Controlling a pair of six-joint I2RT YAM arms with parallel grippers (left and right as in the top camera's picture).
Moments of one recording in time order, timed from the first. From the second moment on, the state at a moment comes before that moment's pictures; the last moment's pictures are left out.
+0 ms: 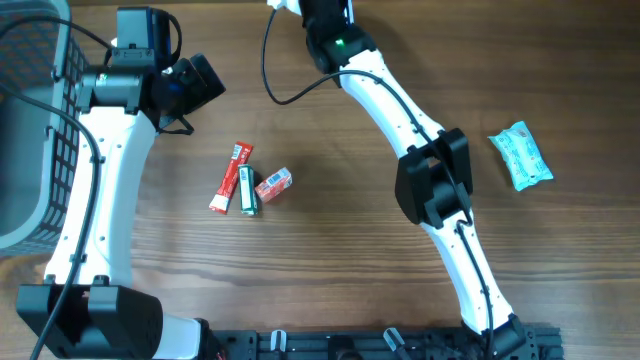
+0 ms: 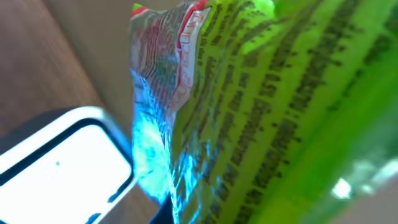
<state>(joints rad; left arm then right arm) -0.04 1.62 1.60 -1.04 -0.06 -0.58 0.52 2.60 2.46 -0.28 0.53 -1.07</state>
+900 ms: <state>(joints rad) -0.04 1.62 1.60 -1.04 -0.06 -0.58 0.53 2.58 2.46 -0.47 0.47 -0.99</state>
